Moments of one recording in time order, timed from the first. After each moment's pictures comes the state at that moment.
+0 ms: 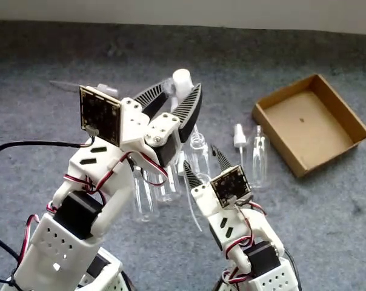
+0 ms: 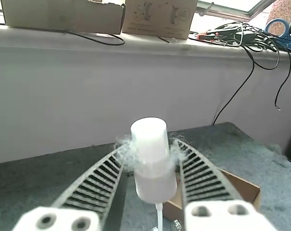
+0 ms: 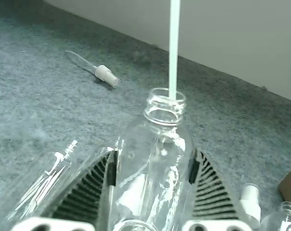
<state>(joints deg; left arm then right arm) 26.9 -58.4 38.5 27.6 14.7 -29.5 -105.7 93.4 35.1 10.4</state>
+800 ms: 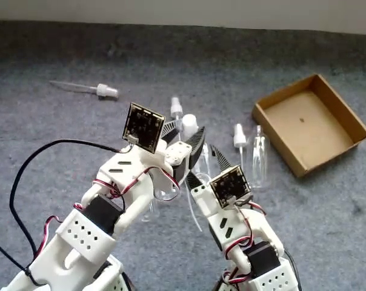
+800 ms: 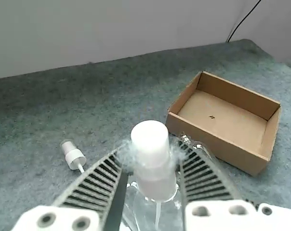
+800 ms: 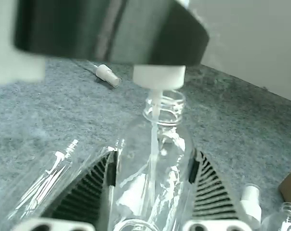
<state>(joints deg) 30.0 -58.5 58.8 24.5 14.7 -29.5 -105.7 93.5 35.1 10.6</state>
